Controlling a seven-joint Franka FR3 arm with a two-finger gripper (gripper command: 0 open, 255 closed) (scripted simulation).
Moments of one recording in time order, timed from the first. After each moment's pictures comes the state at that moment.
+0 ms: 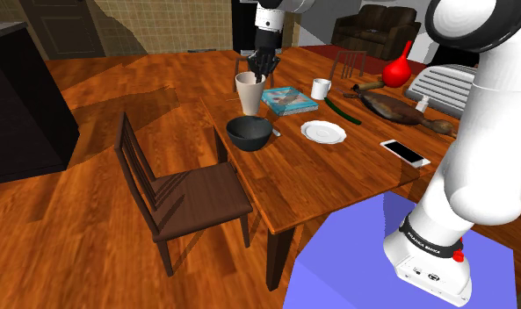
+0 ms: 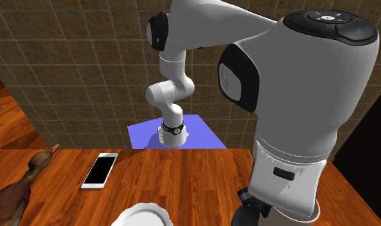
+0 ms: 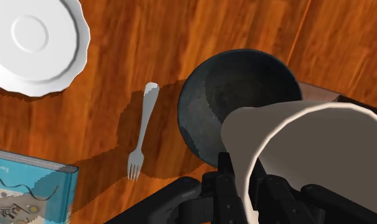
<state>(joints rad) 0.12 0.22 -0.21 -1.53 0.17 1.78 0.06</state>
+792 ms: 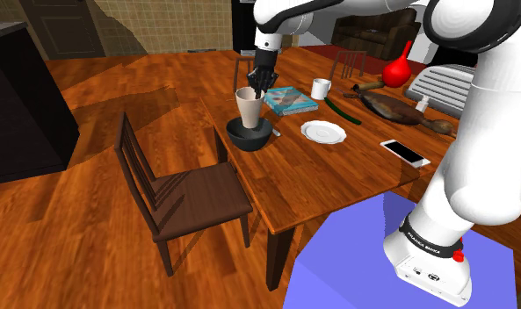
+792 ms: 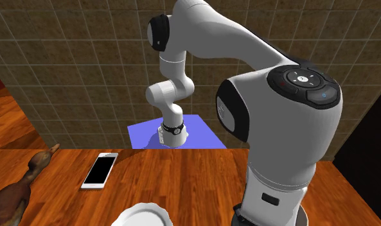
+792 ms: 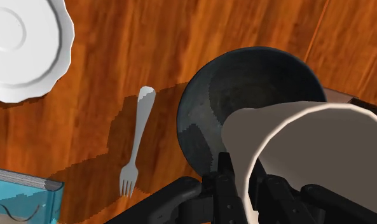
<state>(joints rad) 0.12 0.23 -0.21 -1.66 0.18 1.92 0.05</state>
